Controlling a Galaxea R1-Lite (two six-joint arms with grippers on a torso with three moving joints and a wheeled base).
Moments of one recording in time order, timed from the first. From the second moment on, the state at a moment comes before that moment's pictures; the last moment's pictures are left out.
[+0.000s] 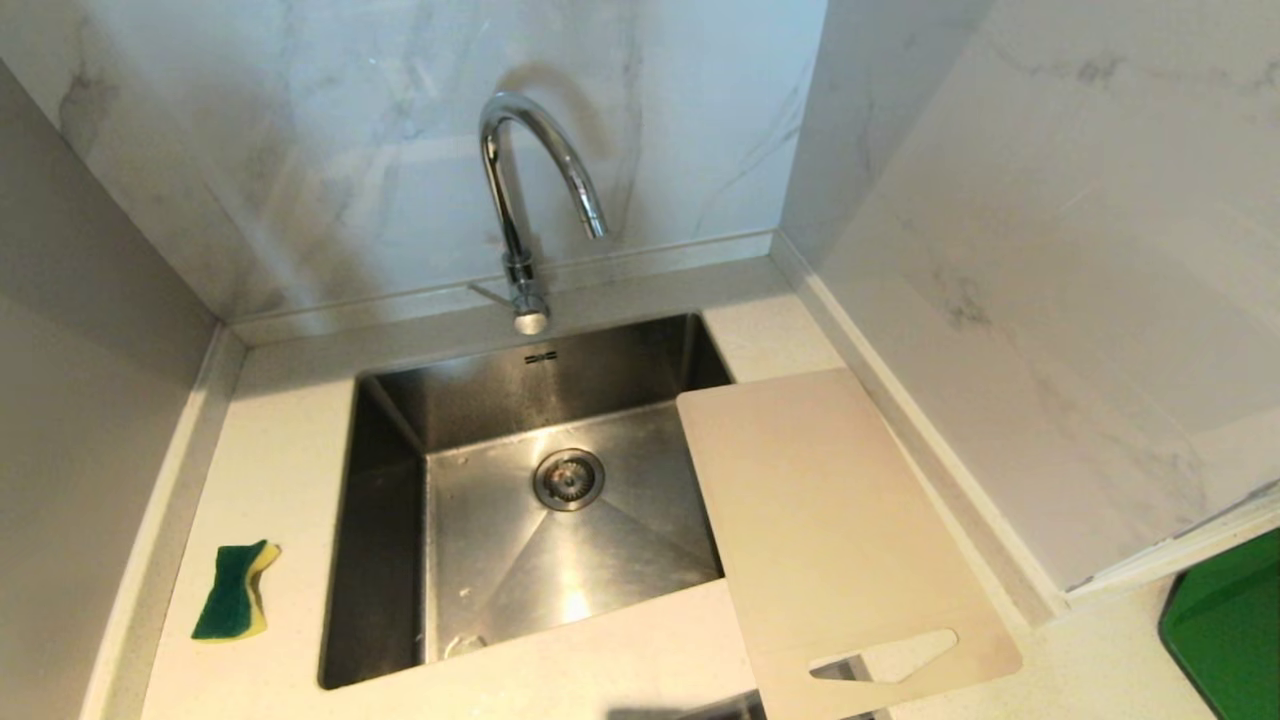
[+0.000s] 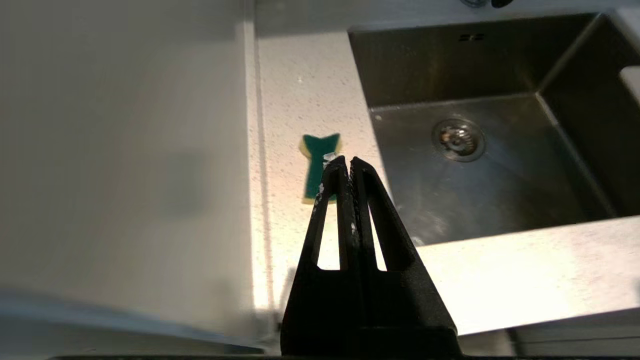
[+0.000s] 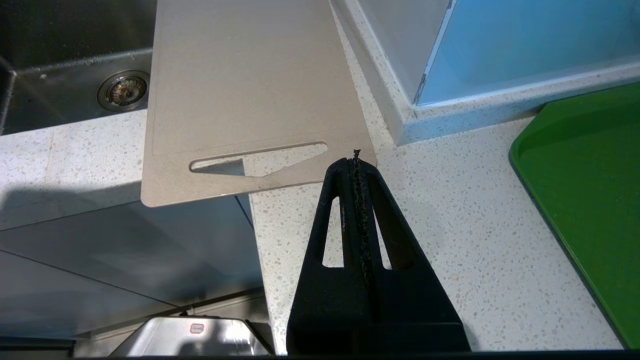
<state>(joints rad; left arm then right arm) -0.01 0.15 -0.25 0.08 0.15 -0.06 0.01 0.00 0.00 0.01 0.01 0.00</state>
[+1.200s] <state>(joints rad) 0.00 0.00 0.00 0.01 0.00 0.00 0.00 0.00 0.00 0.01 0.00 0.02</state>
